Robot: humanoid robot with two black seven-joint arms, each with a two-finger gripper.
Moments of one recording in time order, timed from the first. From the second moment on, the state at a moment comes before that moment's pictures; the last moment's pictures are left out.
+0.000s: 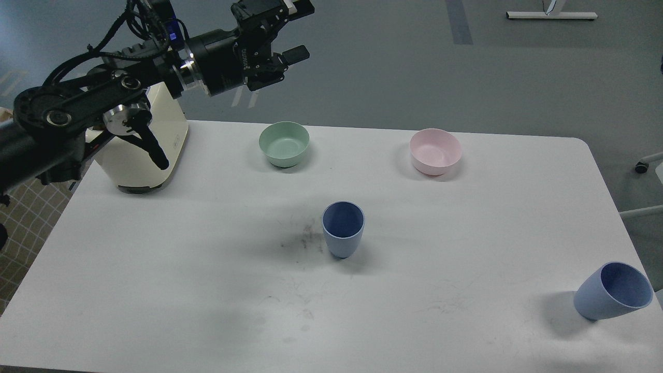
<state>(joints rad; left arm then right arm) -1.18 0.54 -0.24 -0.95 0.50 -0.49 -0.49 1.36 -1.58 -0.45 1.43 -1.41 0.47 0.49</state>
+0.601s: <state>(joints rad) -1.17 0.55 -0.25 -0.96 0.50 -0.49 -0.49 1.29 -1.37 -0.46 1.33 -1.41 0.46 0.49</state>
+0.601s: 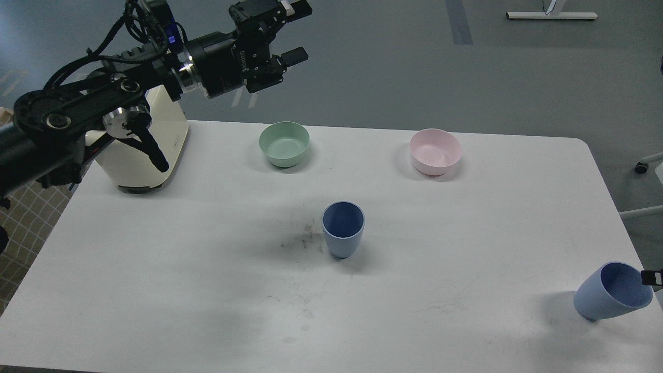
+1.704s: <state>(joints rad) -1.16 0.56 -0.26 -0.96 0.50 -0.49 -0.49 1.18 -1.23 -0.42 1.25 -1.41 0.44 0.49</state>
